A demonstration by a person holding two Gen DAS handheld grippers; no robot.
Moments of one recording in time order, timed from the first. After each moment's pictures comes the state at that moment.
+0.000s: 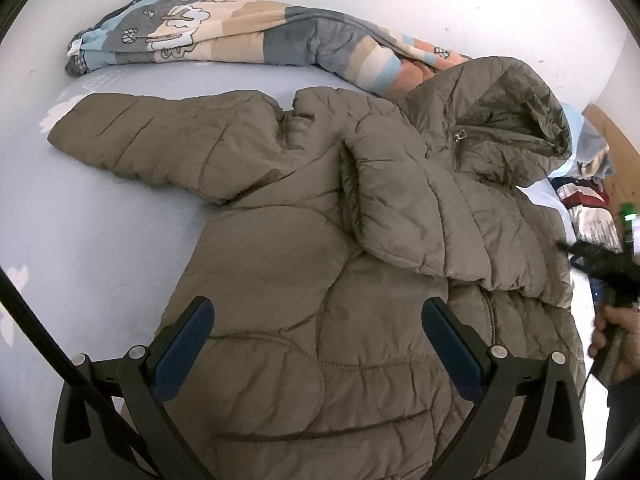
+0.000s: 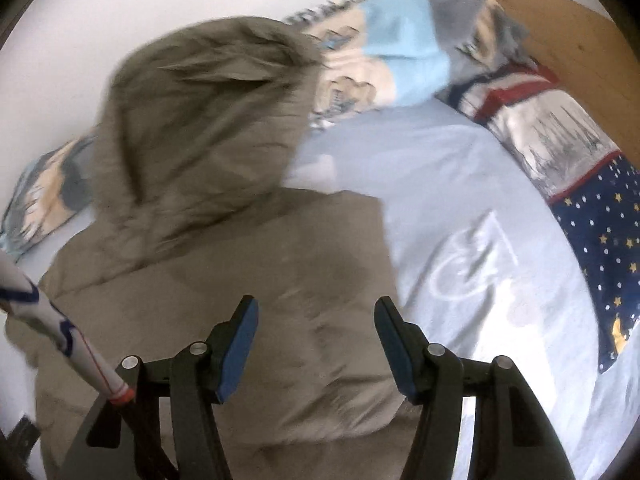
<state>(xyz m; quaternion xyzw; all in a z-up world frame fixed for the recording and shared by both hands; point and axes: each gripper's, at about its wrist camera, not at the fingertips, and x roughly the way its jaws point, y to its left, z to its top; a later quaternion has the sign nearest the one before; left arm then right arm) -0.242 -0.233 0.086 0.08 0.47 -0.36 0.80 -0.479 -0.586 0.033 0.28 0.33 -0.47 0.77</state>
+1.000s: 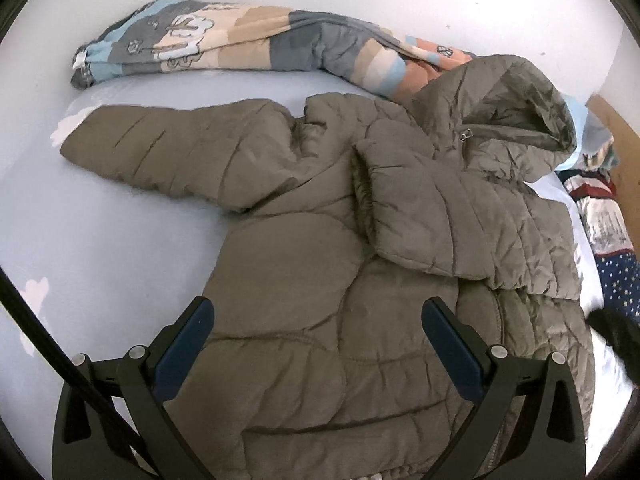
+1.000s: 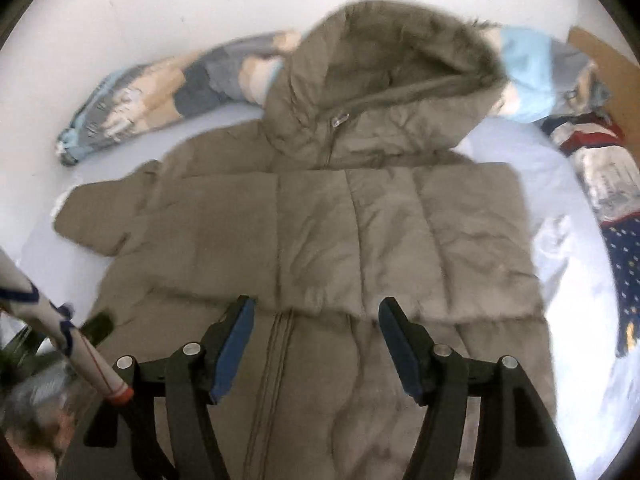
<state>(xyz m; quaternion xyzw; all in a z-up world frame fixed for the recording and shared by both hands) -0.239 -0.225 0.095 0.10 0.47 -0.35 0.80 -0.424 -0.376 0.077 0.19 0.36 -0.36 0.84</state>
